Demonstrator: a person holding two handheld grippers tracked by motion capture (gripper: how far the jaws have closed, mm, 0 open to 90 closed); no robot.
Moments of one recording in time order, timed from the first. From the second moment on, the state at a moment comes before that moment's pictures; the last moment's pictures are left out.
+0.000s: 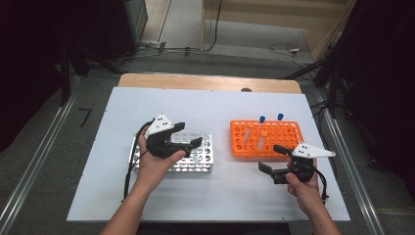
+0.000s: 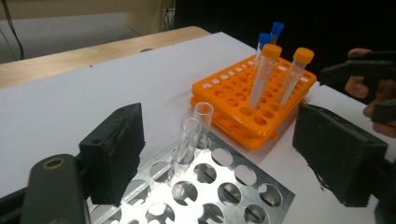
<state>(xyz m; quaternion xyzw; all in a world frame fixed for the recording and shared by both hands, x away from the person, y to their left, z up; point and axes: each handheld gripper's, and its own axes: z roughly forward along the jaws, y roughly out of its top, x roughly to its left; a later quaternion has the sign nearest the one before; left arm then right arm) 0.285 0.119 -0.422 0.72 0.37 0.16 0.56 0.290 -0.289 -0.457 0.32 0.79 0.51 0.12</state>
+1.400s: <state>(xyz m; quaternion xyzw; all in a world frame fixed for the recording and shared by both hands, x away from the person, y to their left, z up) 0.252 0.144 -0.440 0.70 0.38 0.15 0.58 0.325 -0.264 -0.487 0.38 0.77 0.47 0.21</state>
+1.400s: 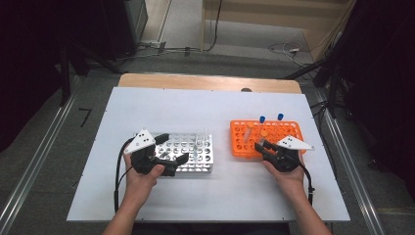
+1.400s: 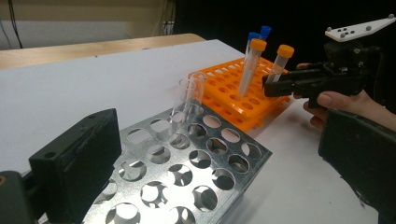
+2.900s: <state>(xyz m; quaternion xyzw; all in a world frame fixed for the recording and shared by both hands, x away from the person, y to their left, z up) 0.243 0.104 -0.432 0.73 0.33 0.12 0.58 0.265 -0.203 -0.454 0.25 0.81 0.52 0.09</state>
